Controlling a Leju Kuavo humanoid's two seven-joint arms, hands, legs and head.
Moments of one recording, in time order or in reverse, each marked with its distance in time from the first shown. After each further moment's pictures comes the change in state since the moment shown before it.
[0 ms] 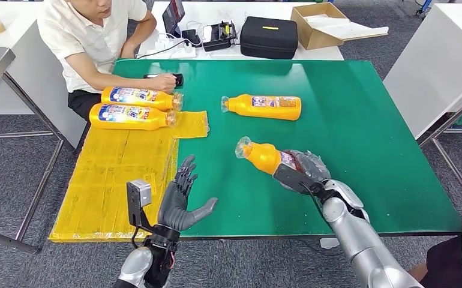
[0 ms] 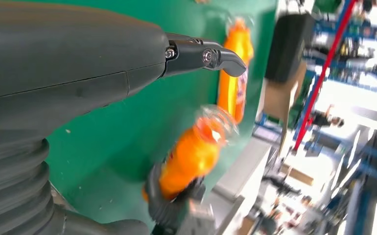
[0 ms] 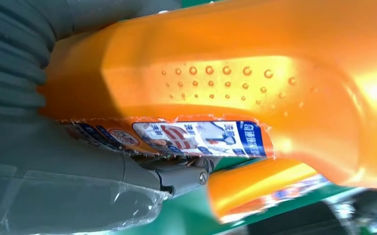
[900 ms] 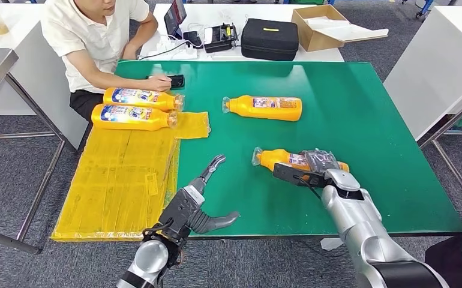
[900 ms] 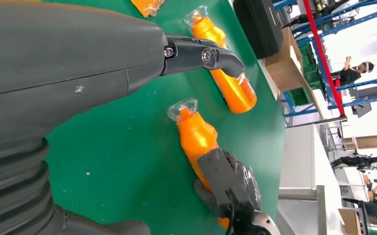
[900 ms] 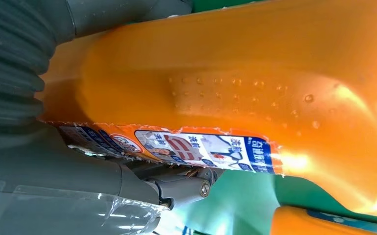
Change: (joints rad) left arm -0.071 0.000 -0.071 -0.002 -0.523 -0.009 0.026; right arm -0.177 0.043 -0.155 0.366 0.626 0.063 0.182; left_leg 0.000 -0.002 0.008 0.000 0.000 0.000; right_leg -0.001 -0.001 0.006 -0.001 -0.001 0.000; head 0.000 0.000
